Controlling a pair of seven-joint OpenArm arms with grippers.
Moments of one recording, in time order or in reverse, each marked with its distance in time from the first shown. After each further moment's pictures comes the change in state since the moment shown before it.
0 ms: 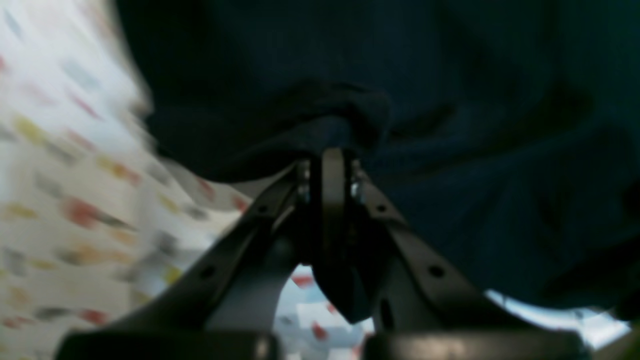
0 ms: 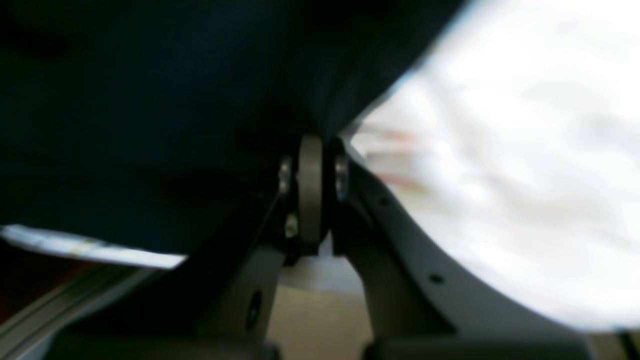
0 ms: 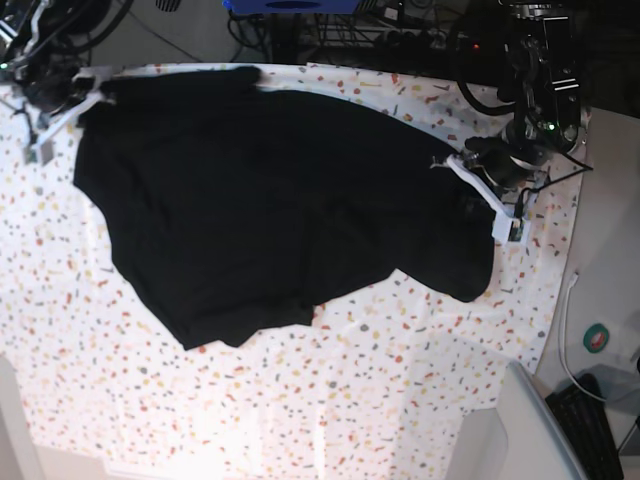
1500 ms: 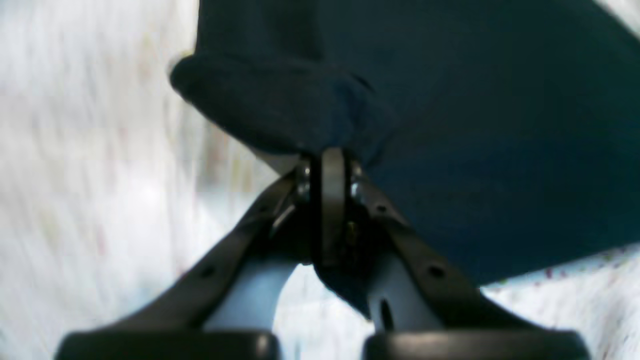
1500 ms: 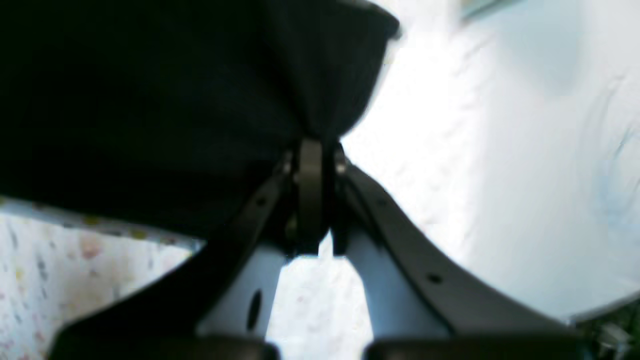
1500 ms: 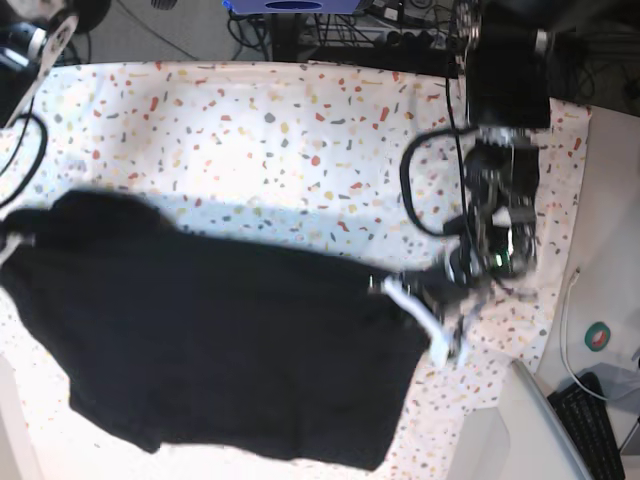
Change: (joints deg) left arm -22.5 3.0 14.4 -12.5 -0.1 9.3 2.8; right arm 24.3 14.3 -7.2 -5.0 -13.6 -3.7 -9.4
